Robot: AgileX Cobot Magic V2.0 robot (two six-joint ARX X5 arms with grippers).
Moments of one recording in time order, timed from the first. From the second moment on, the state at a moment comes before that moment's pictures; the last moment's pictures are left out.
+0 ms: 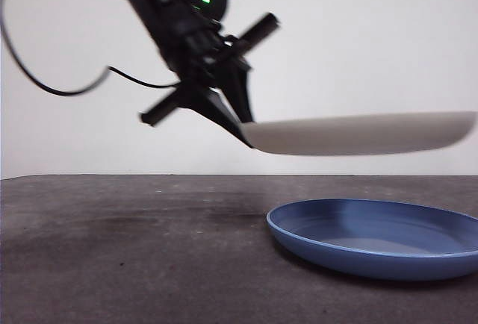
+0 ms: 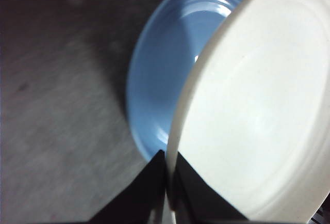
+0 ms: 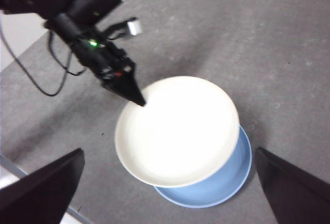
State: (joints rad) left arm -0.61 1.95 1.65 -0.93 0.52 -0.38; right arm 0.20 0.63 1.26 -1.16 -0.39 0.06
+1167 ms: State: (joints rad) left arm -0.68 2.15 1.75 -0.92 0.44 -0.38; right arm 0.20 0.61 1.26 -1.20 -0.39 0.06
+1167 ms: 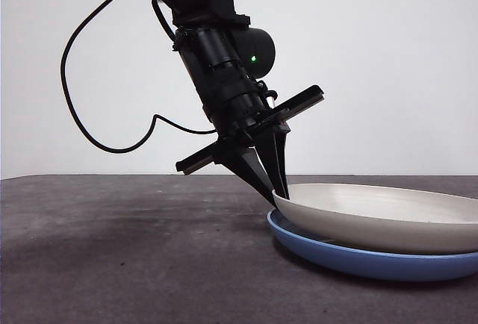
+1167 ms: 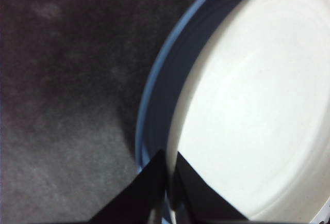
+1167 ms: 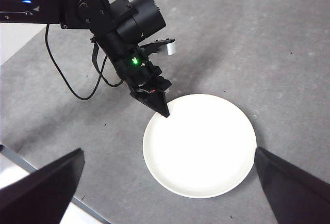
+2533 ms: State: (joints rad) left arm -0.68 2.14 2.26 -1.41 0.36 -0.15; right arm 0.20 0.61 1.26 -1.21 -0.34 0.08
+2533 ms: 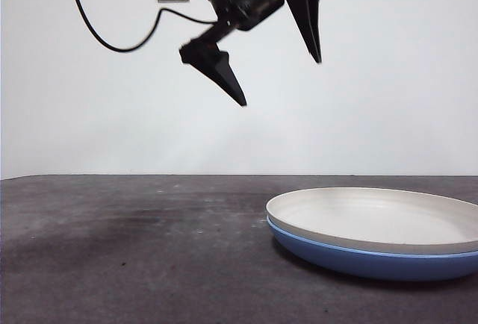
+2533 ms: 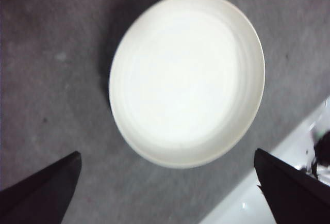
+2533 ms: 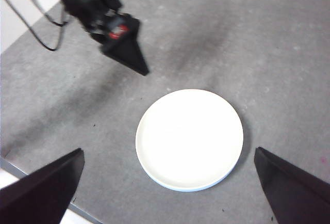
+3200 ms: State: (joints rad) left arm -0.68 1.41 1.97 -1.41 0.22 -0.04; right arm 0.20 0.61 1.26 -1.22 -0.28 0.15
